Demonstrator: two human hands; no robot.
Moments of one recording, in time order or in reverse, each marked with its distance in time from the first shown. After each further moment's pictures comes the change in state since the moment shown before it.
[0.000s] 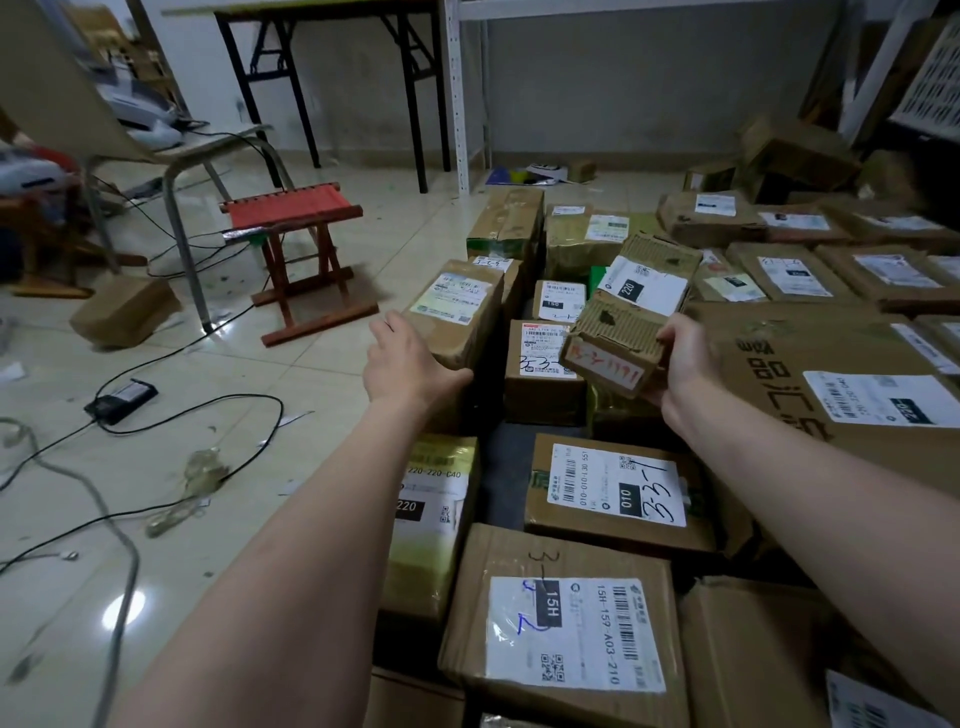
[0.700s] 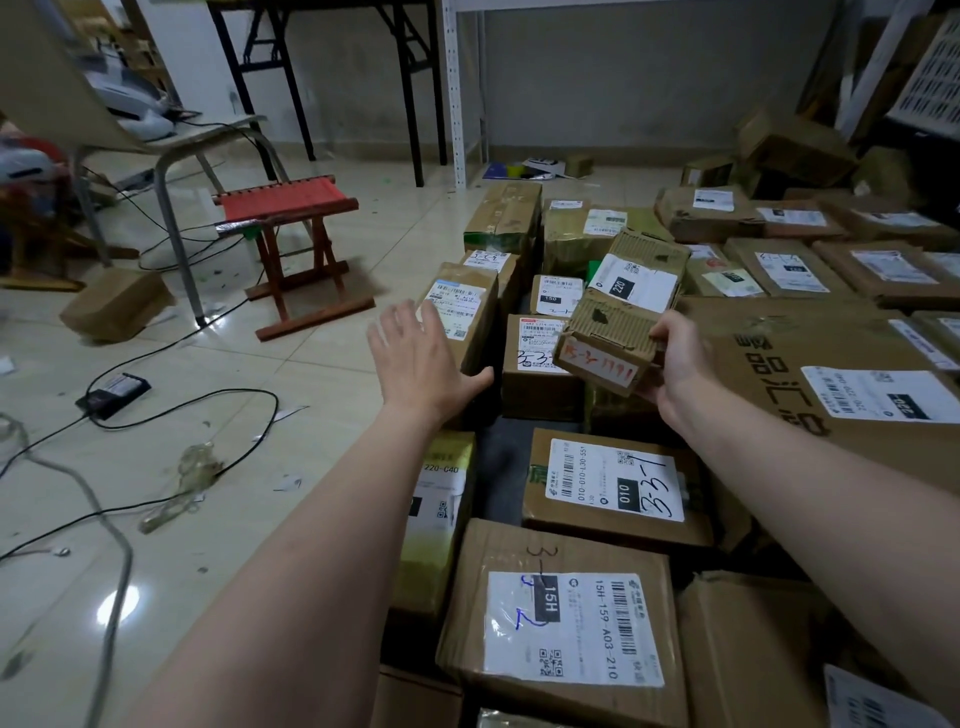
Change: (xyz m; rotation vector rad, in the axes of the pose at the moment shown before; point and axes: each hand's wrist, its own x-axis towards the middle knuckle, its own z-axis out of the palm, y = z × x) left_hand -0.004 0.005 0.019 0.313 0.164 0.219; right_hand 0.001 0.002 0.002 -0.006 -0.041 0.001
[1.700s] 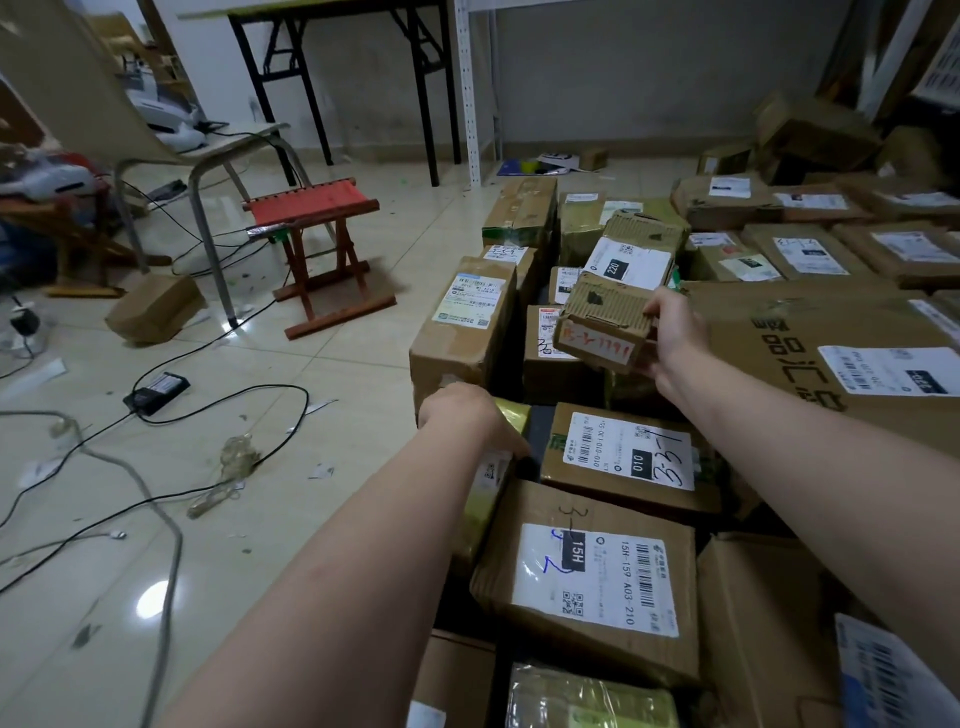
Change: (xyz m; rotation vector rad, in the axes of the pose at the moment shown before) left_hand -0.046 0.021 -0.036 0.047 -0.799 -0.141; right_hand -0.014 -0.004 0.020 -0.013 -0.019 -0.009
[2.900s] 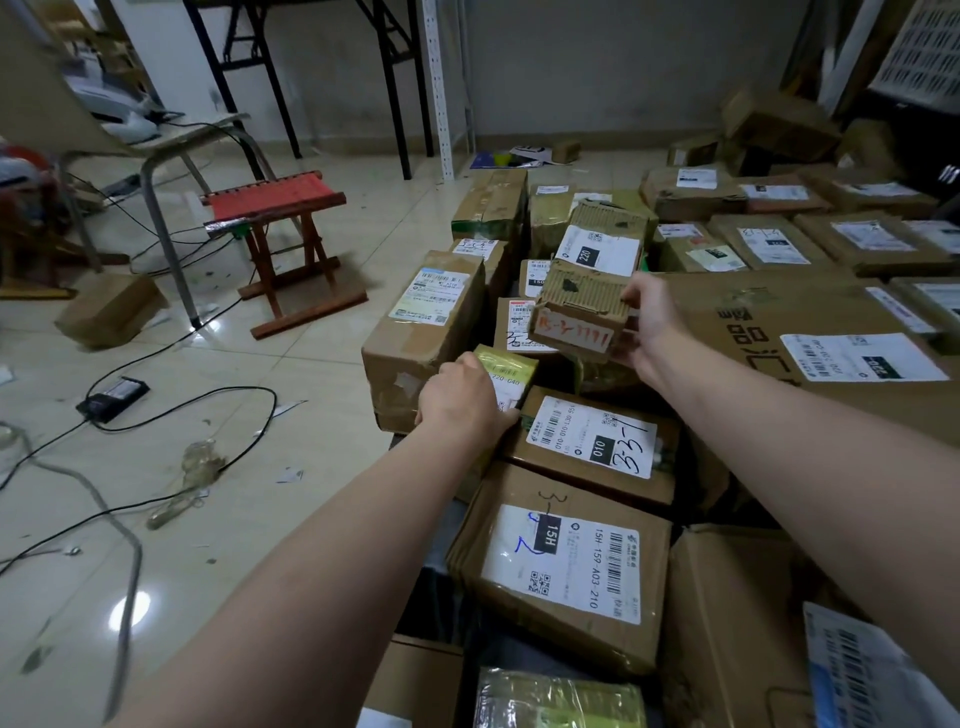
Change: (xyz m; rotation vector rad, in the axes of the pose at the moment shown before) left_hand 0.011 0.025 0.018 0.054 0.357 0.180; right_hand 0.012 -0.005 -0.012 0.001 -0.076 0.055
